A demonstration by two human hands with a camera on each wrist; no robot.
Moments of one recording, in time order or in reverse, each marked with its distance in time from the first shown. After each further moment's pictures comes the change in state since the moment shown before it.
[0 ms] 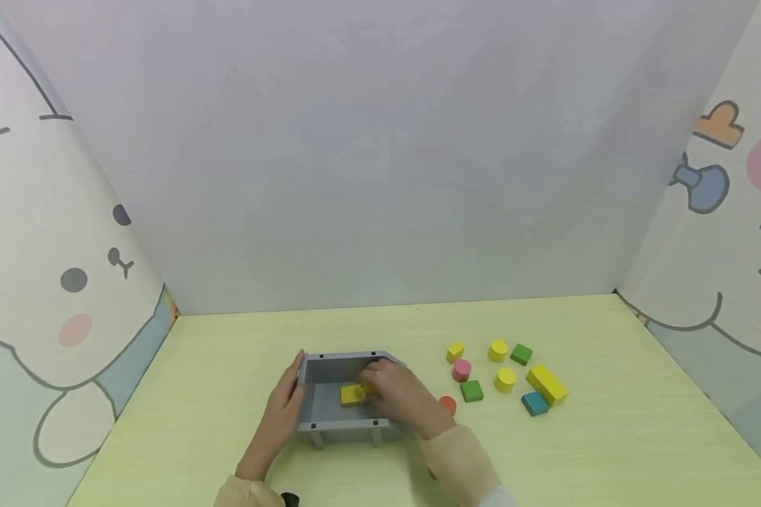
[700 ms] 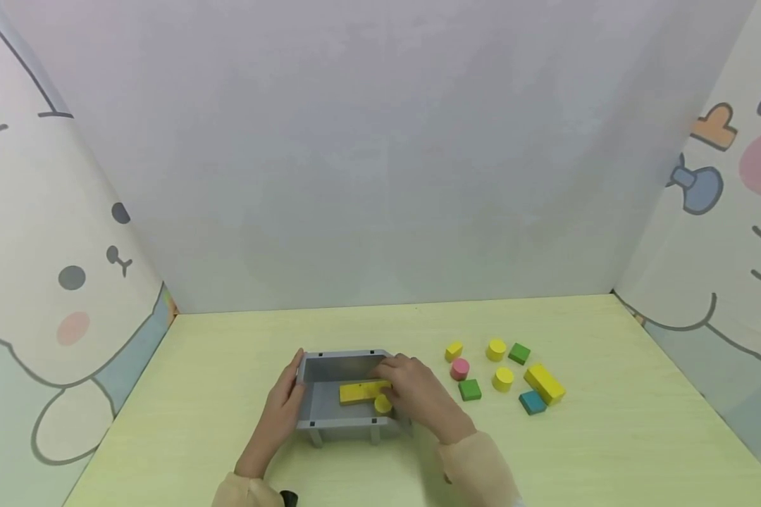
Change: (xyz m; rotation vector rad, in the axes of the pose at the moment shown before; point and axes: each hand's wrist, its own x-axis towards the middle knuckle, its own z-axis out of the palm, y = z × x) left_hand 0.000 0.000 0.000 -0.001 0.002 0.012; right_hand -0.018 0.008 -0.018 -0.083 0.117 -0.020
